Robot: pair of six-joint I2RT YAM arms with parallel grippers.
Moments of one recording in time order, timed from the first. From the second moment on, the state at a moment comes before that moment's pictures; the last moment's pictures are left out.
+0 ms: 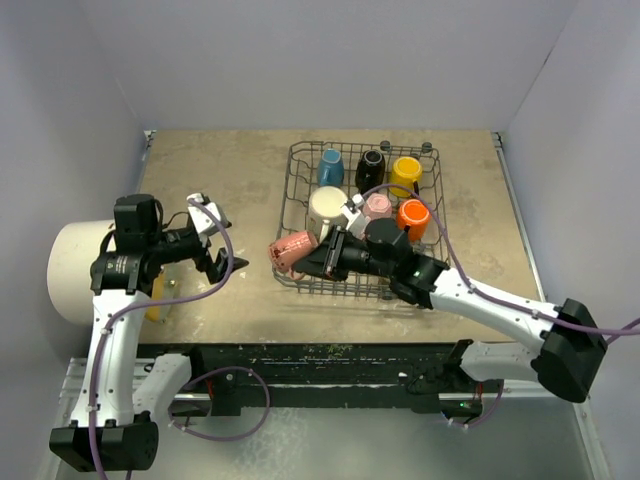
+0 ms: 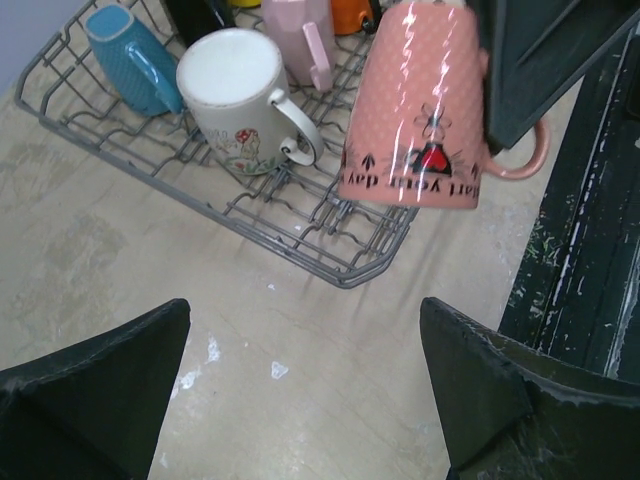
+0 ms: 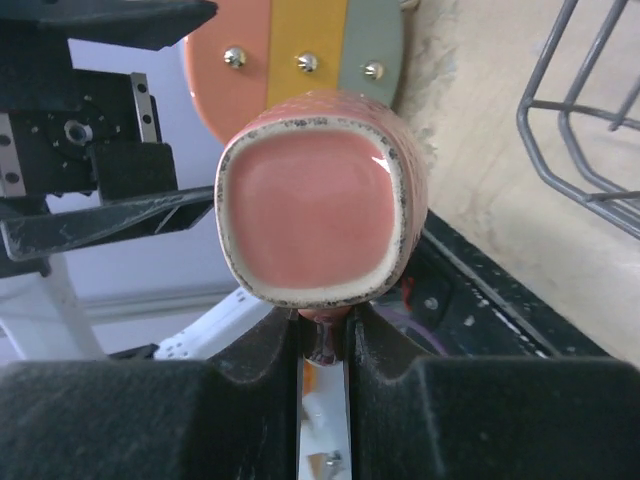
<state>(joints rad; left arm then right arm) 0.03 0.86 1.01 -0.83 0.96 0.68 0.89 1.19 0.86 0.02 -0.26 1.15</state>
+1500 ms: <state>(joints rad) 0.03 0.89 1.02 -0.46 1.23 0.24 1.05 1.57 0.80 1.13 -0.23 1.74</state>
